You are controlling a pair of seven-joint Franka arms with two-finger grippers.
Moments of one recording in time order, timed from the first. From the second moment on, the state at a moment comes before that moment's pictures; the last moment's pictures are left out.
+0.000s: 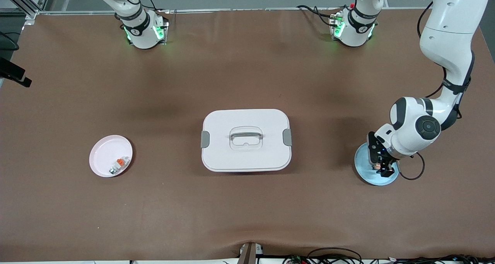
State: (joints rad) left arm 0.11 0.62 -0.12 -1.89 0.19 2.60 1.54; right arm -0.16 -0.02 0.00 -1.52 0.02 1.50 -0.05
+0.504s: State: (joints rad) left arm 0.13 0.63 -0.13 -1.87 0.19 2.60 1.54; right arm -0.16 -0.02 0.00 -1.52 0.02 1.50 -0.05
